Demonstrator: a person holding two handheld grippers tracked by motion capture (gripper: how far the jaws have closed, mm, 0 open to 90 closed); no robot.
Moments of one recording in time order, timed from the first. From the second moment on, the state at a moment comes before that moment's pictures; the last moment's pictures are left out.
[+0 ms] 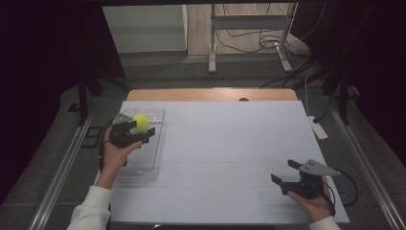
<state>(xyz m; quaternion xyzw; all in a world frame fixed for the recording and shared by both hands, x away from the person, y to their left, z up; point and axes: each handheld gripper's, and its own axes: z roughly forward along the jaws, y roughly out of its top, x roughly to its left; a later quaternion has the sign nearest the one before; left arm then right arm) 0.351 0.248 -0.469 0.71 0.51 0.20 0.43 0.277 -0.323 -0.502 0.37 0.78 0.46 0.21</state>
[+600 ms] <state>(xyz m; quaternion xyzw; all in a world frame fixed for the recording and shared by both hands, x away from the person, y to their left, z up) 0.309 0.233 -0.463 0.72 0.48 0.18 0.46 0.276 -0.324 -0.501 0.36 0.78 0.47 0.21</state>
